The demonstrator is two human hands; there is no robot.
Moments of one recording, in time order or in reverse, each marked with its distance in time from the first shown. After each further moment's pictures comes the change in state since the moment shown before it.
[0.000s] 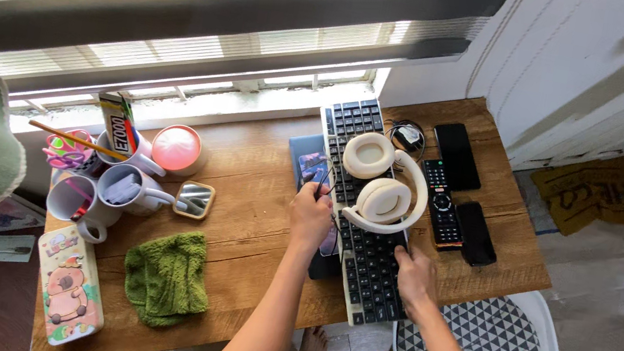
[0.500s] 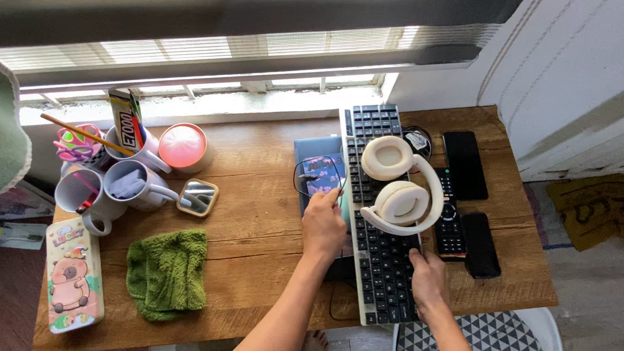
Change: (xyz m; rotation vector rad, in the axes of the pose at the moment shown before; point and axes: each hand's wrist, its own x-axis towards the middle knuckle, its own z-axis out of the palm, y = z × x) left_hand -0.013 -0.010 0.023 0.323 0.106 0.385; right_hand 0.035 0.026 -0.012 0.227 -0.085 0.098
